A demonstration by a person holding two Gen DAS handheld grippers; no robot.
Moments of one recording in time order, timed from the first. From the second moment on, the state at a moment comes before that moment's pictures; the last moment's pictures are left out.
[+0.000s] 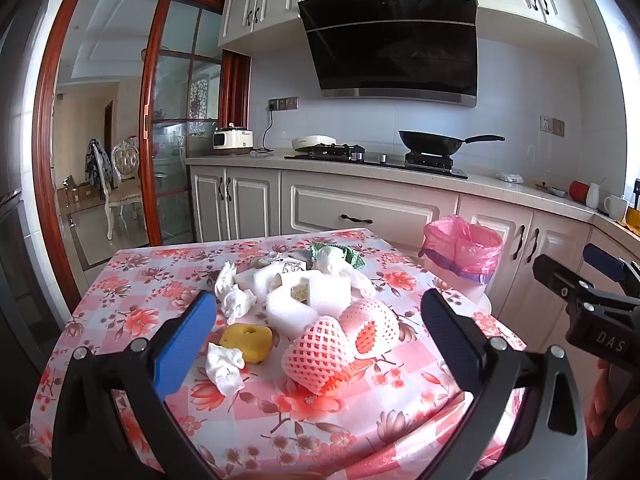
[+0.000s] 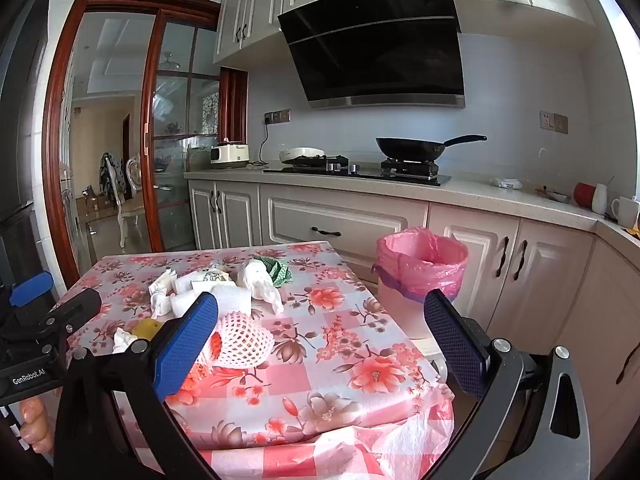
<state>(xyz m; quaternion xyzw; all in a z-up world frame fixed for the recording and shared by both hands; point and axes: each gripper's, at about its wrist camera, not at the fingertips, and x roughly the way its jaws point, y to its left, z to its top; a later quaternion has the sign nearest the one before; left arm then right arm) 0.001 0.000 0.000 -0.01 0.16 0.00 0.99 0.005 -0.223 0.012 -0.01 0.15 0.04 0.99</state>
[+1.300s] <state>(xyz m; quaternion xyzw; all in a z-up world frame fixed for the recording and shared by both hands) -0.001 0.007 -0.006 -0.02 0.16 0.00 0.99 0.010 -0.223 0.011 -0.01 0.16 0.05 0.99</state>
